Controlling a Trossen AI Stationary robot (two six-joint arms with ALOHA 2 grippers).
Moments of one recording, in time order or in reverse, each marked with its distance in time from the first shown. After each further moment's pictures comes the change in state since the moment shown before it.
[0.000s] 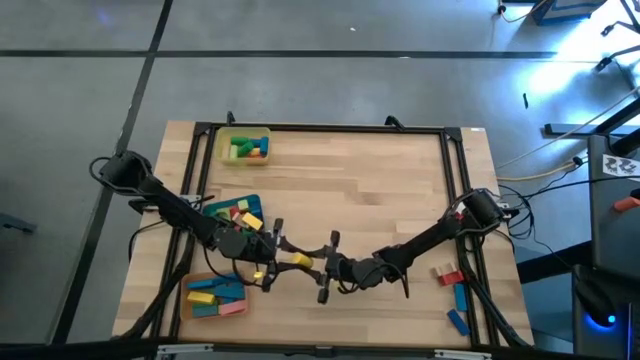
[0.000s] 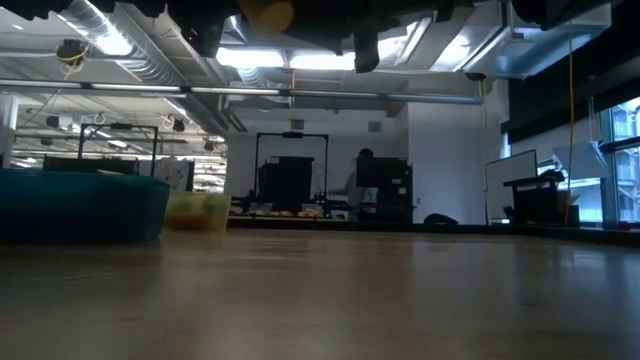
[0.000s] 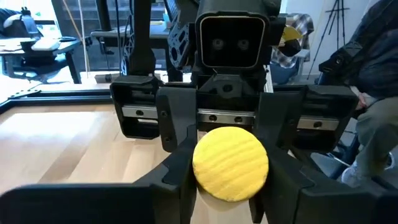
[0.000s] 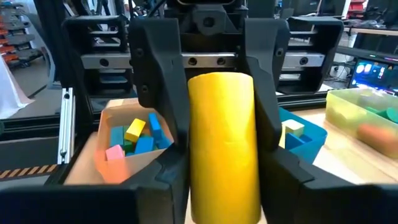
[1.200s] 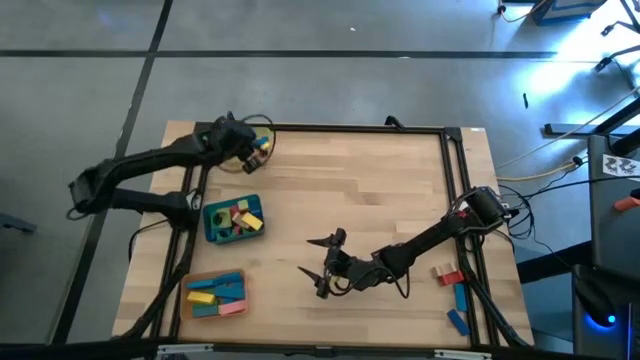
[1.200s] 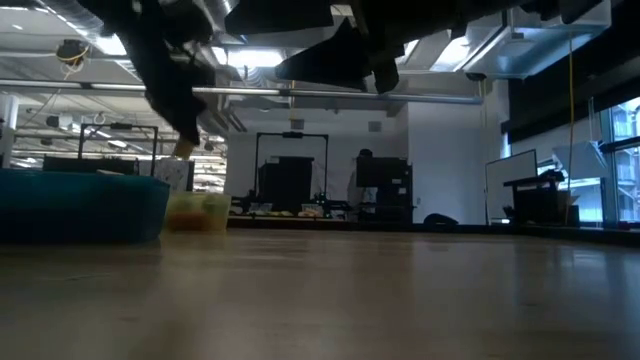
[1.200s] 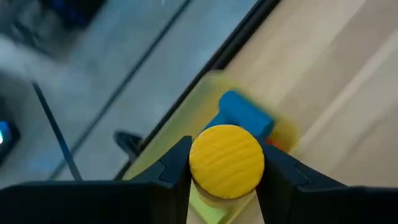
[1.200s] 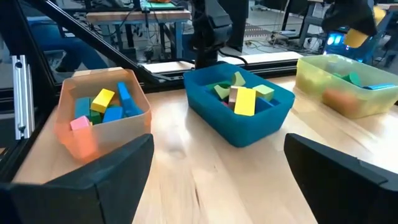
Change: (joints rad) left arm 1.039 -0.345 0.205 -1.292 -0.104 0.193; right arm -0.006 -0.028 0.001 -0.223 0.102 0.122
